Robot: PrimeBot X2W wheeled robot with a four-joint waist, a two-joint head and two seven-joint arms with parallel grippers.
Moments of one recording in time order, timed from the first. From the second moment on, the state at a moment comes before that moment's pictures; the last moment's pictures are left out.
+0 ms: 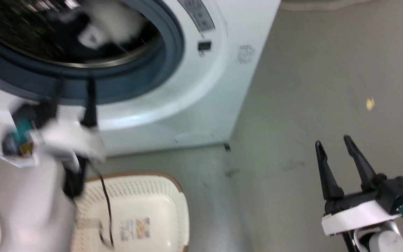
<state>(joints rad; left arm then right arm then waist) -0.63 0.30 -0.15 0.56 -0.42 -0.06 -0.26 -0.13 -0.05 -0.01 0.08 0.09 0.13 -0.26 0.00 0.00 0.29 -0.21</state>
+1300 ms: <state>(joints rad) 0.10 0.06 -0.01 0.12 -0.23 0.03 -0.24 0.06 -0.05 0.01 0.09 0.07 0.13 -0.23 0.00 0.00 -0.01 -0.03</state>
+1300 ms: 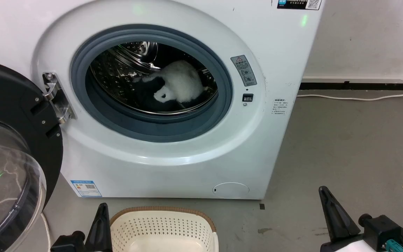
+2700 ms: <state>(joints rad) 0.08 0.06 -0.01 0.07 -0.13 0.02 -0.14 0.05 -0.05 0.01 0.05 0.04 0.13 -0.14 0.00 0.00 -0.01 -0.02</state>
